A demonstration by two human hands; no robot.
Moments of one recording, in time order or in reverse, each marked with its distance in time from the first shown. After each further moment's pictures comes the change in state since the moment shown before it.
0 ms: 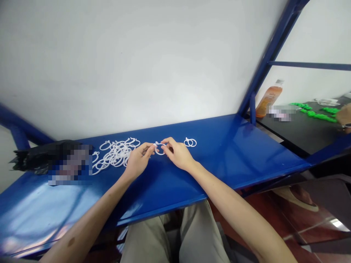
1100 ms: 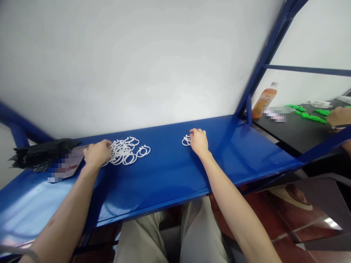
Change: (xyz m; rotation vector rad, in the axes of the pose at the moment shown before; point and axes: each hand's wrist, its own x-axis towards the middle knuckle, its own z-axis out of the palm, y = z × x) left_hand 0.038 -0.090 -0.126 1.026 0.144 -0.331; right_hand 0.011 0.084 -0.062 -0.659 0.295 0.279
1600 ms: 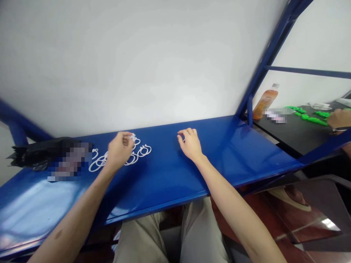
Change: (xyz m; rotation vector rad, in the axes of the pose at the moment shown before) left_hand -0.046 0.085 -0.020 -0.723 0.156 0.189; right_hand -0.019 -0.053 -0.013 0.185 0.024 -0.239
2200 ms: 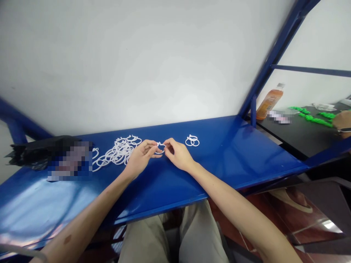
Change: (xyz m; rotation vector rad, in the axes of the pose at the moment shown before) left_hand -0.041 0.038 0.039 -0.825 -0.392 -0.100; right_hand -0.020 -0.046 0.018 0.505 -0.254 -0.063
